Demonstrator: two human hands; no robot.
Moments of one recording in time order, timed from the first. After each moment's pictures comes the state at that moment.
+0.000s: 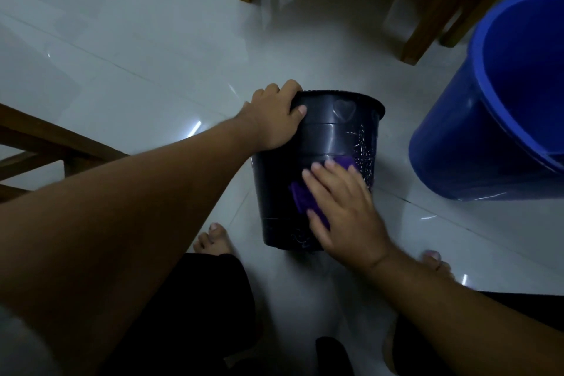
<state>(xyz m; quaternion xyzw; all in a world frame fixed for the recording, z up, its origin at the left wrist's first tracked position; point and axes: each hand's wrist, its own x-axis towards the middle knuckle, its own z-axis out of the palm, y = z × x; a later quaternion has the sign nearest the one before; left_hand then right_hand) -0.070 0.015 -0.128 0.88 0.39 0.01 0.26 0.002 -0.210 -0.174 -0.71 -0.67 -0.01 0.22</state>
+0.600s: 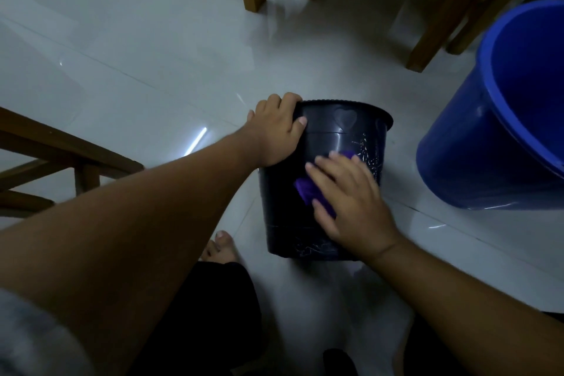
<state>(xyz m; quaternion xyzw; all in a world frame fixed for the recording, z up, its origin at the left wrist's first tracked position) -0.082 0.013 -0.137 0.89 0.38 0.03 0.23 0.014 -0.184 -0.167 -0.70 -0.68 -0.02 0.20</state>
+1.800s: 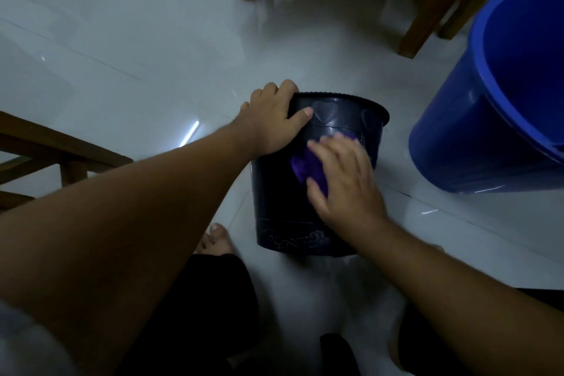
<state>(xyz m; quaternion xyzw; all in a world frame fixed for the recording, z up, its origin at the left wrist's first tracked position) -0.077 0.007 -0.130 0.88 0.38 0.04 0.28 0.006 -0.178 -0.167 -0.76 -0.61 0.00 0.23</state>
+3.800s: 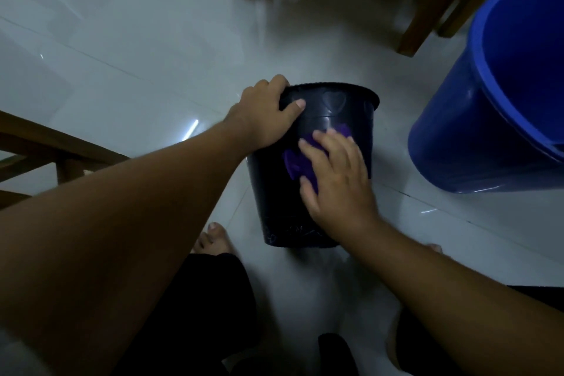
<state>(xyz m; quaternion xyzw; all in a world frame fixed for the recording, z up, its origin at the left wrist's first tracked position) -0.077 0.019 -0.132 0.86 0.41 0.06 0.29 -0.003 -0.174 -0.162 -0.77 -0.60 0.00 0.22</state>
